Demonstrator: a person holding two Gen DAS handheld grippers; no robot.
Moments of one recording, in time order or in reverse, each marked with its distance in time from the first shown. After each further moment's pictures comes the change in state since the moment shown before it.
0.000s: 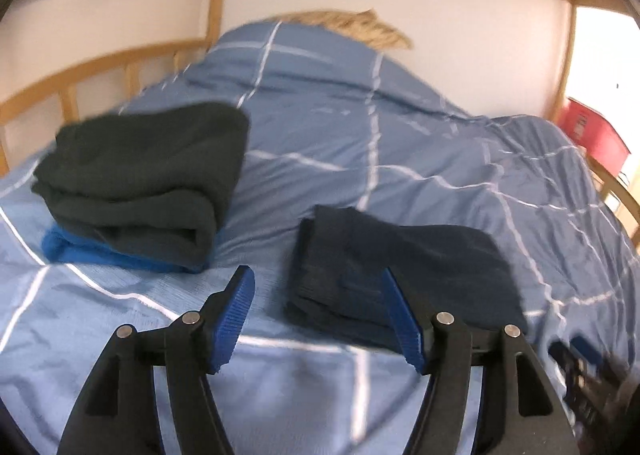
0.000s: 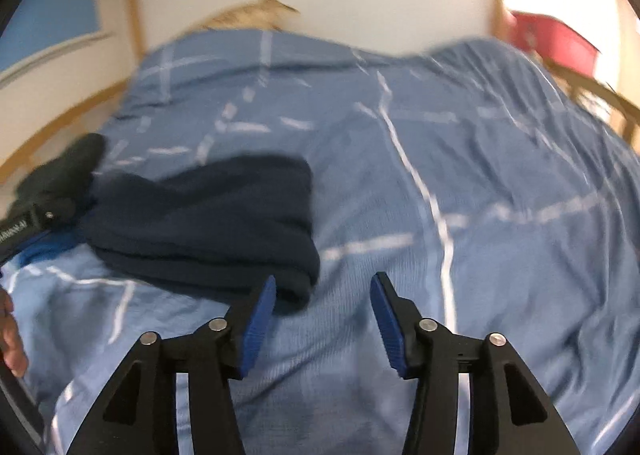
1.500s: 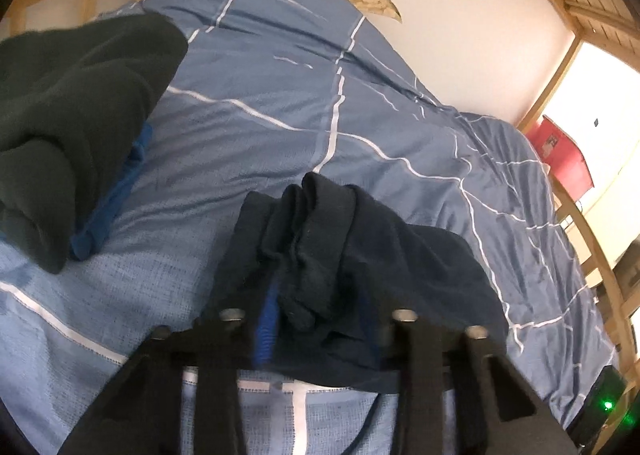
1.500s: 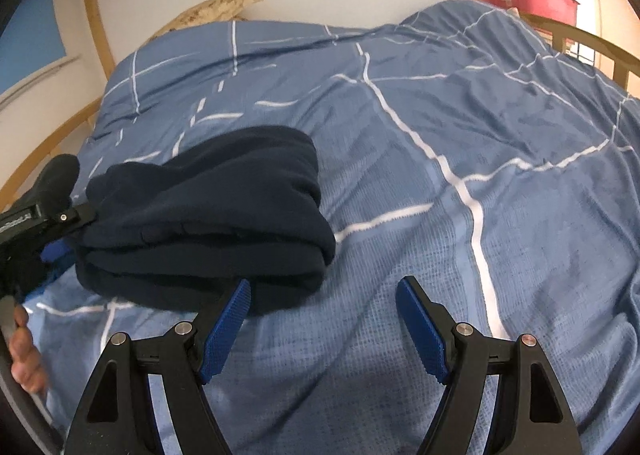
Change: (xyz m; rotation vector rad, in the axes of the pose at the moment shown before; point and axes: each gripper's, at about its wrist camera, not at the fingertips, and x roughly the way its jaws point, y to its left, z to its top) left arm 0.093 0.006 0.015 -0.157 0.161 -0.232; right arm 0.053 -0.003 -0.017 0.200 0.075 -0.057
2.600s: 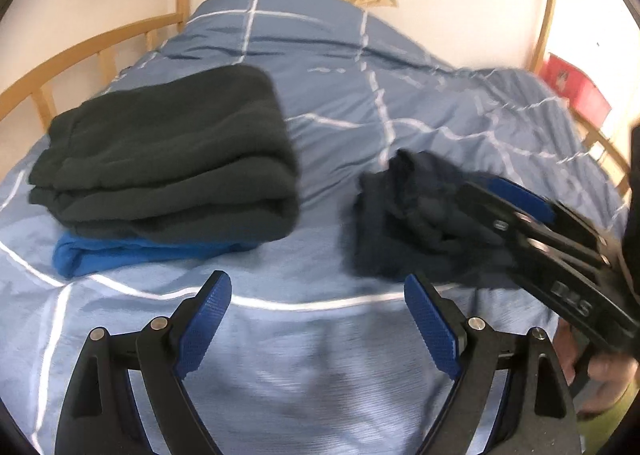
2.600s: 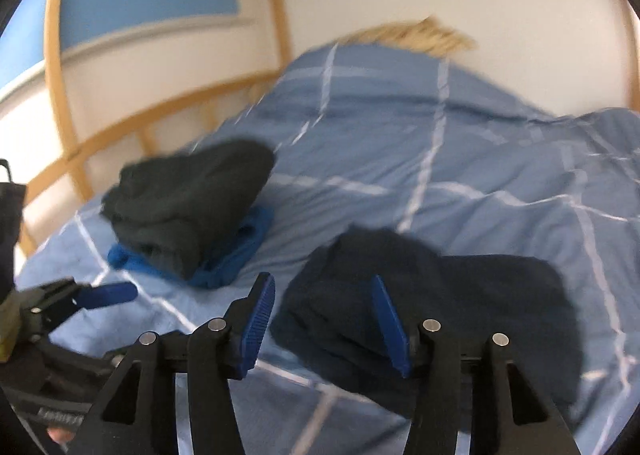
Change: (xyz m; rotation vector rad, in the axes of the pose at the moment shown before) left arm -0.095 0.048 -0.016 0.235 0.023 0.163; right arm -0.026 0.157 0.040 -0.377 -0.151 0.397
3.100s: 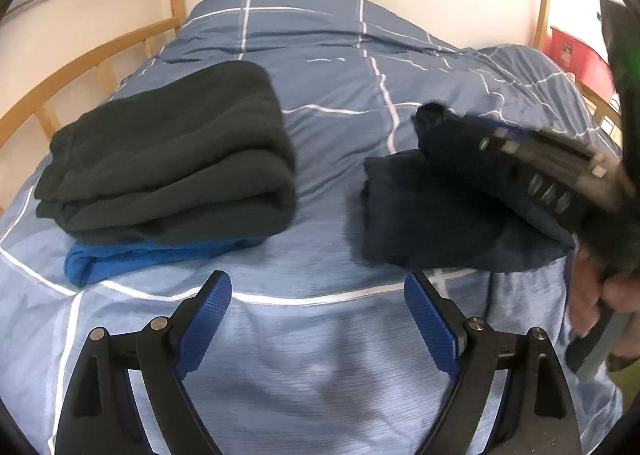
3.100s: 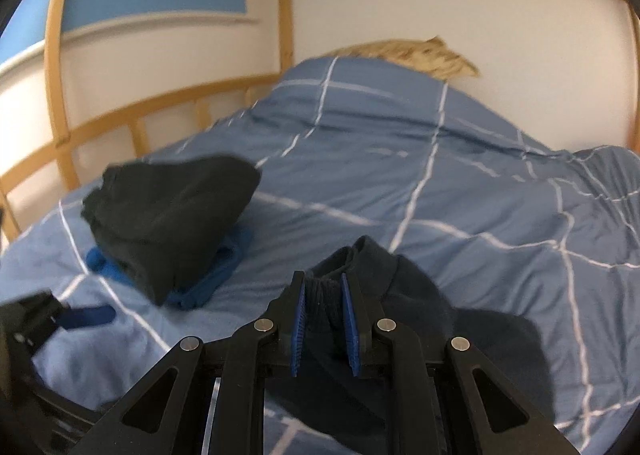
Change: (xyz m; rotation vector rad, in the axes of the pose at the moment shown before) left arm 0.009 -0.006 -0.004 0.067 0.042 0.100; right arm 0.040 0.009 0.029 -0.127 0.045 -0.008
